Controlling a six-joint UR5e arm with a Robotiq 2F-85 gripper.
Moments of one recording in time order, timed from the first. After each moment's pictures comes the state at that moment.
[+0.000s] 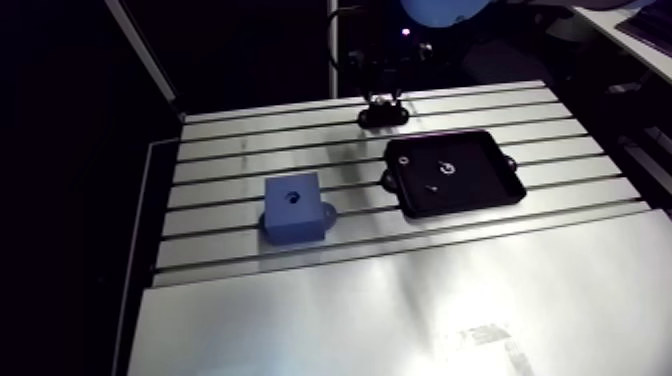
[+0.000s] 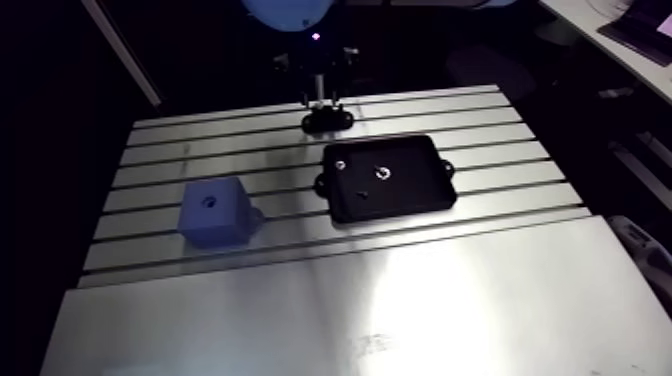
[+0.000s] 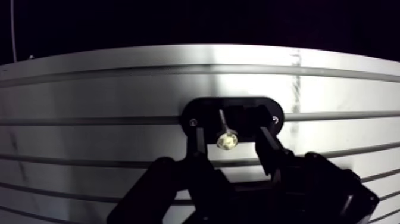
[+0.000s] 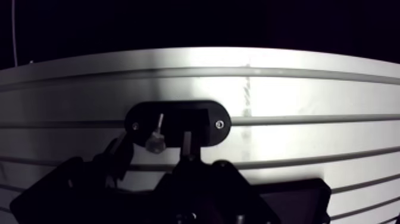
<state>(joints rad) -0.18 -1.04 1.69 -2.35 -1.56 -1.74</state>
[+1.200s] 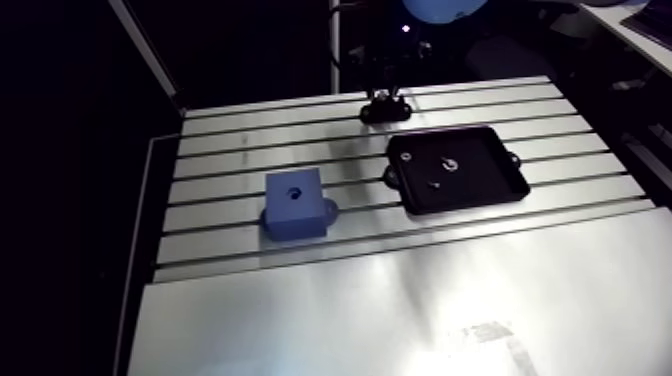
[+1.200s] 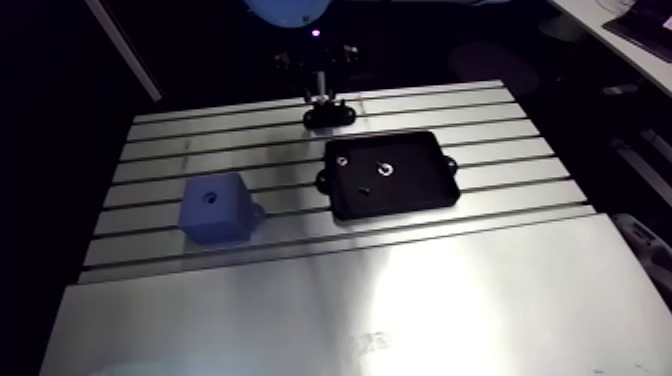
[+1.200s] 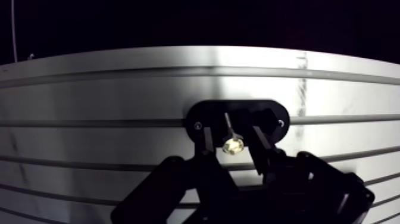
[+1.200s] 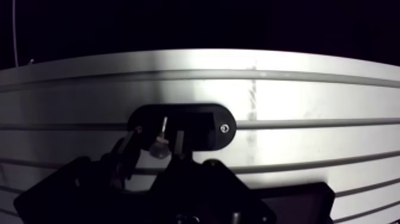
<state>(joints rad) -0.17 -1.03 1.69 -2.35 -1.56 -1.74</state>
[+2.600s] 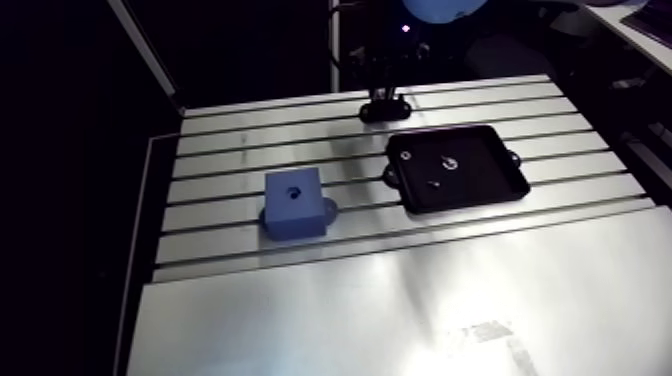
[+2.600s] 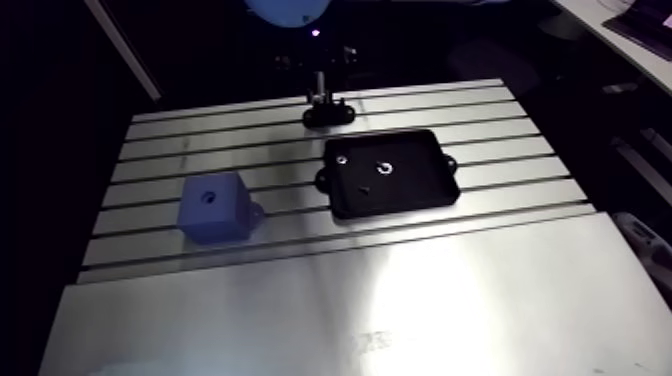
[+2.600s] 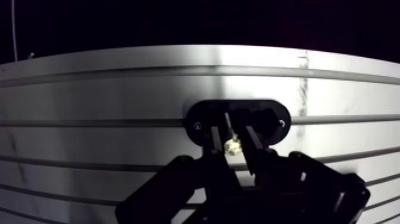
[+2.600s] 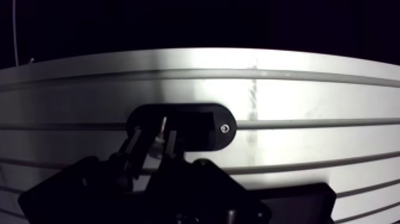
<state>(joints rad) -0.17 -1.03 1.69 -2.35 -1.56 -1.74</state>
